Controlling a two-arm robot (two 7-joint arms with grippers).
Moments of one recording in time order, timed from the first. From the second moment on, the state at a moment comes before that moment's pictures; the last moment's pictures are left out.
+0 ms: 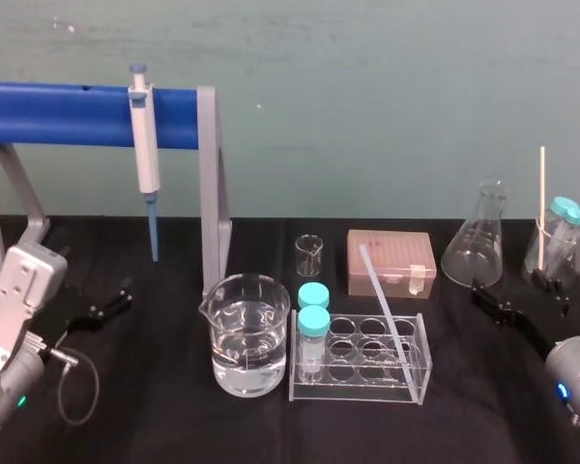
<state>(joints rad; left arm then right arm) -0.20 0.60 0.45 -1.41 -0.25 -0.12 0.03 0.15 0.36 -0.16 -1.38 0.32 0.07 0.02</state>
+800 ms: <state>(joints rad) -0.20 0.60 0.45 -1.41 -0.25 -0.12 0.03 0.15 0.36 -0.17 -1.39 0.32 0.05 0.03</state>
